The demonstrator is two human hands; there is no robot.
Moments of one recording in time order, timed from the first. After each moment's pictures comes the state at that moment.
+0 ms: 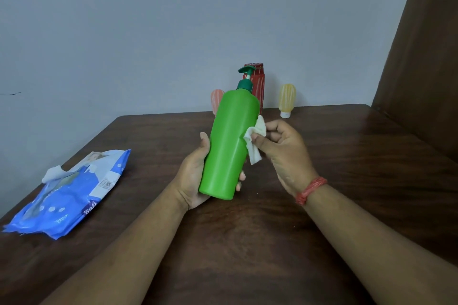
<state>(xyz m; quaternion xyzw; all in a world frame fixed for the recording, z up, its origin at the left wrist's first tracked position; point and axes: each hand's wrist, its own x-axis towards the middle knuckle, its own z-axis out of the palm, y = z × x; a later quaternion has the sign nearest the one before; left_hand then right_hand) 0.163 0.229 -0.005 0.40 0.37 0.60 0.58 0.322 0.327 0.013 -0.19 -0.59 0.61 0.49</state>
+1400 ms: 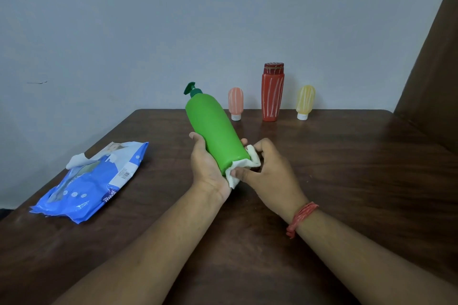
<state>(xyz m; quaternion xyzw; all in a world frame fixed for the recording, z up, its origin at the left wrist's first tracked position) 0.187 0.237 0.013 0.07 0.33 0.82 0.46 0.301 0.282 -0.006 -0.26 -0.78 0.41 0.39</state>
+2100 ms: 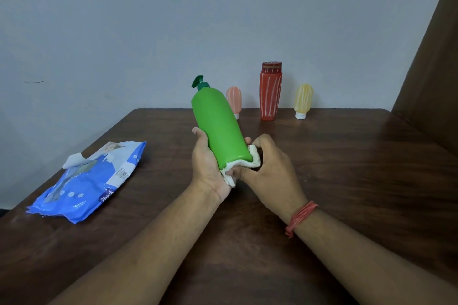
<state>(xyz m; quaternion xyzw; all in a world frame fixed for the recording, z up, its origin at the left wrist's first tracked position) 0.189 0.236 0.014 0.14 0.34 0.80 0.48 0.305 0.277 0.000 -0.23 -0.80 0.34 0.44</state>
